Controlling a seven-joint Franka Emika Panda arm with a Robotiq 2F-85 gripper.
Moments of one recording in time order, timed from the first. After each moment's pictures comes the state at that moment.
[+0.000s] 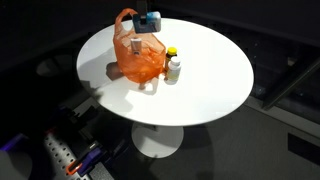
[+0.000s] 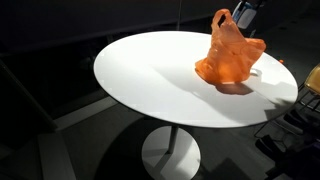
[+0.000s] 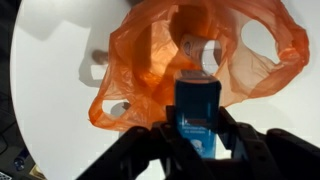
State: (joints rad) arm 0.00 -0.03 0.00 -2.18 0.11 2.25 0.72
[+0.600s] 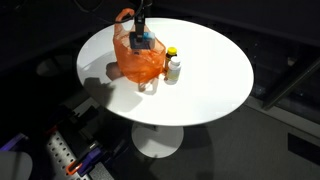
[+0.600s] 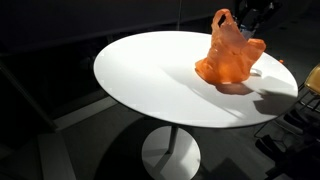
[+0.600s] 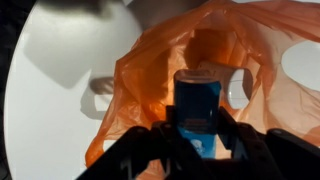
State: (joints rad) arm 0.00 0.08 -0.01 -2.18 0.18 2.23 0.65
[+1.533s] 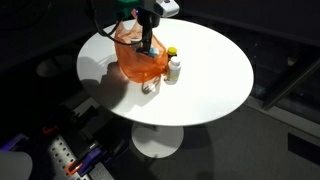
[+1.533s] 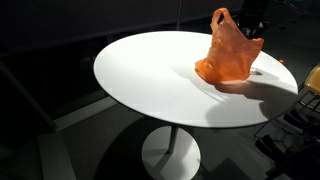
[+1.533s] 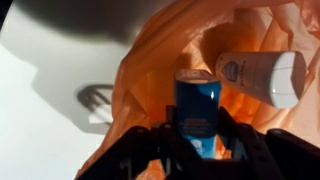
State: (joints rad) arm -0.01 0.23 -0.04 -2.14 0.21 2.28 0.61
